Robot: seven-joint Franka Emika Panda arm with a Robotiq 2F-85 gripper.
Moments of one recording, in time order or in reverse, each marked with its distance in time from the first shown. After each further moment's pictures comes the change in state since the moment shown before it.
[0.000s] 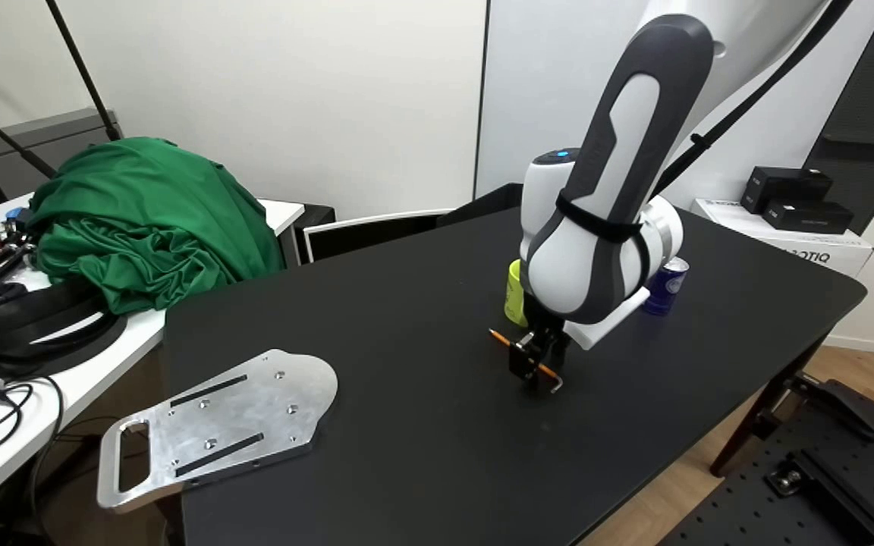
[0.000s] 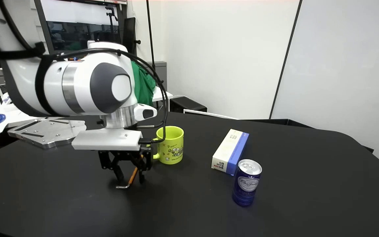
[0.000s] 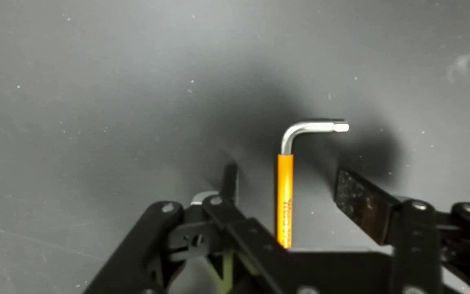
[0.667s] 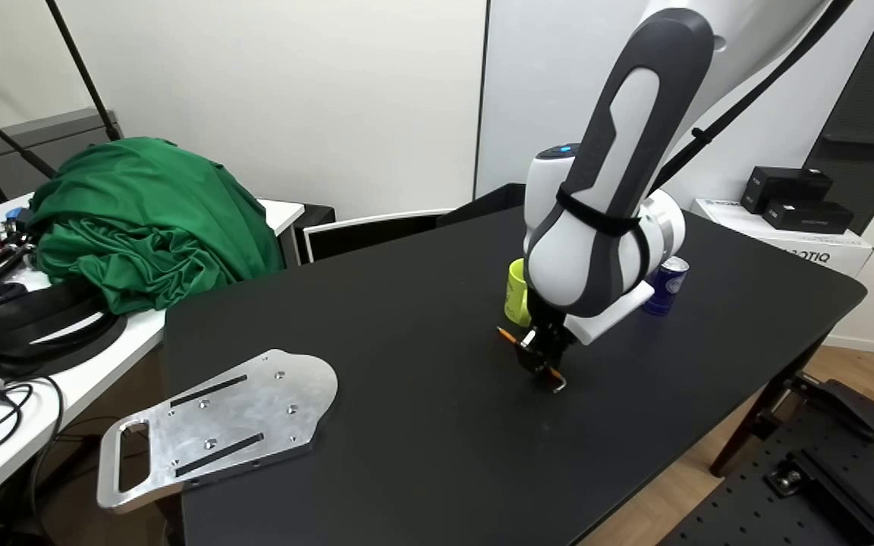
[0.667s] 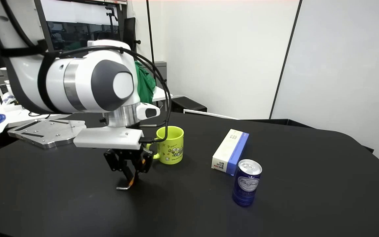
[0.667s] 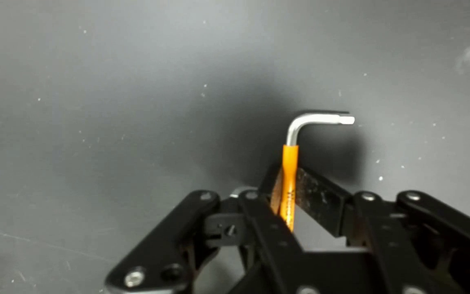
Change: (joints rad) arm 0.008 -0.012 -0.019 0.001 0.025 -0.024 0.019
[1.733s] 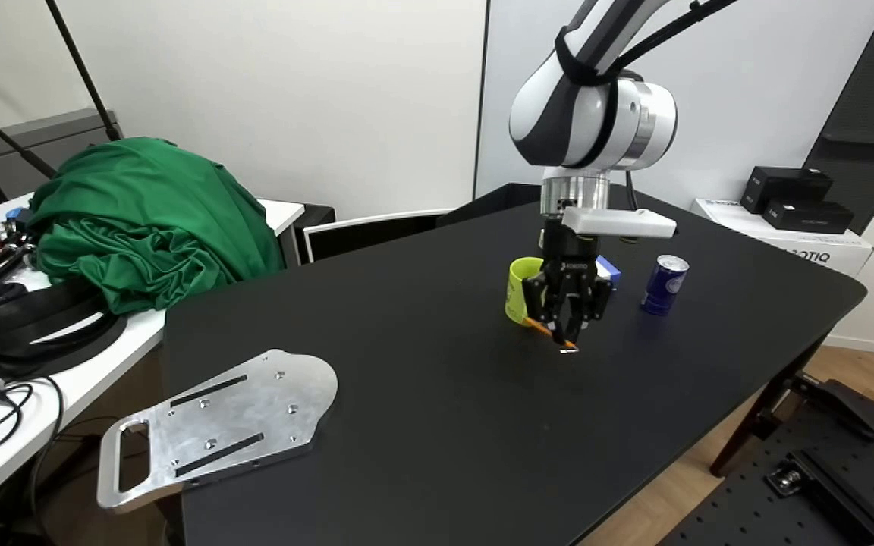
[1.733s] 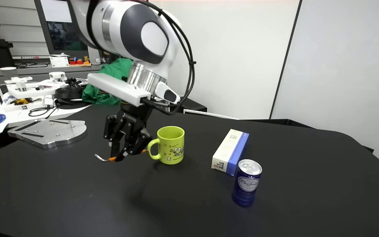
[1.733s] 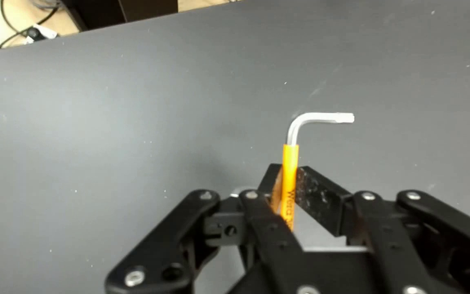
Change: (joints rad) arm -0.253 -0.143 0.134 0.192 0.382 -0.729 -0.077
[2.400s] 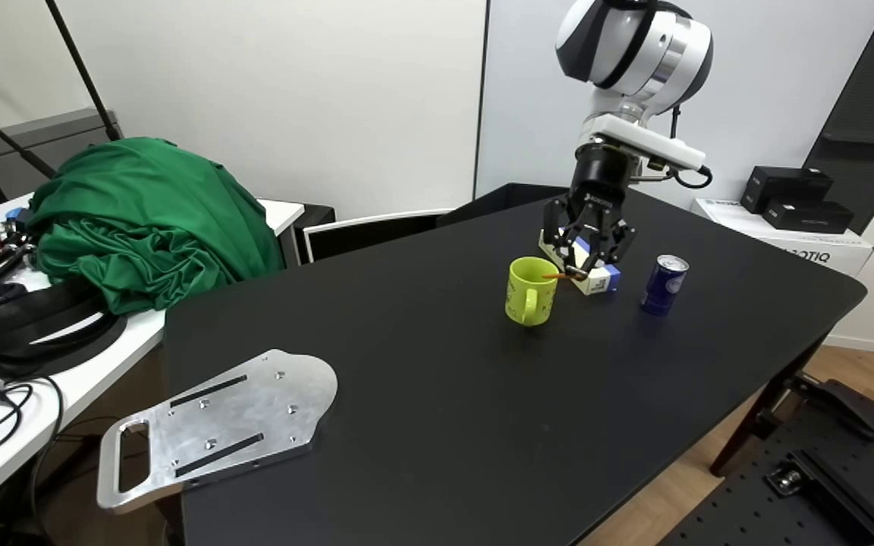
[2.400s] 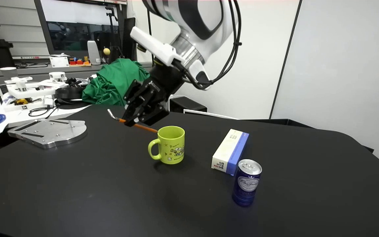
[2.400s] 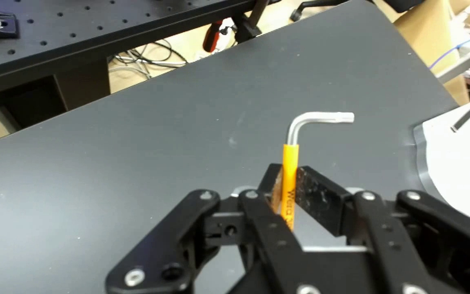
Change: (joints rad) arm -0.108 0.012 -0.102 0.226 0.187 -0.445 0.000
